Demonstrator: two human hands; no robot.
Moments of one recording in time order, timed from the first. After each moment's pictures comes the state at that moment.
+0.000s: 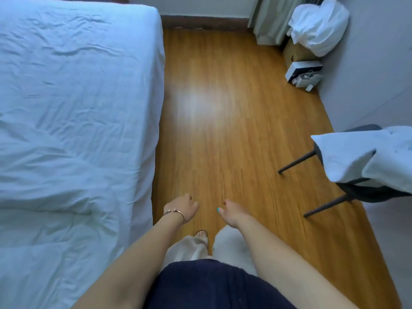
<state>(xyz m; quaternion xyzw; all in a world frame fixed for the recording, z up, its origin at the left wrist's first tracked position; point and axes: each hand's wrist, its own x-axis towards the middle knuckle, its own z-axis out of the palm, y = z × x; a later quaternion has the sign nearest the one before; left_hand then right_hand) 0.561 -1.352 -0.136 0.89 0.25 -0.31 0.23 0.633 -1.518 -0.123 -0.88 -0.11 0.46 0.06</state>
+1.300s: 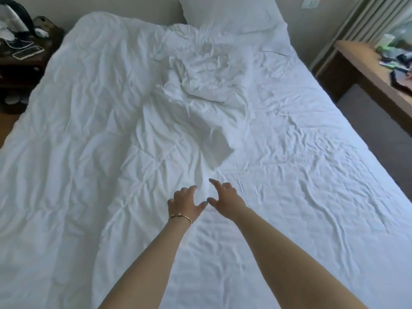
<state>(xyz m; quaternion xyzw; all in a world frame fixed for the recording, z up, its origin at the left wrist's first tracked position) 0.563 -0.738 -0.132 0.51 0.81 0.08 0.28 0.699 -0.676 -0.092 -0.55 -0.78 0.29 -0.09</state>
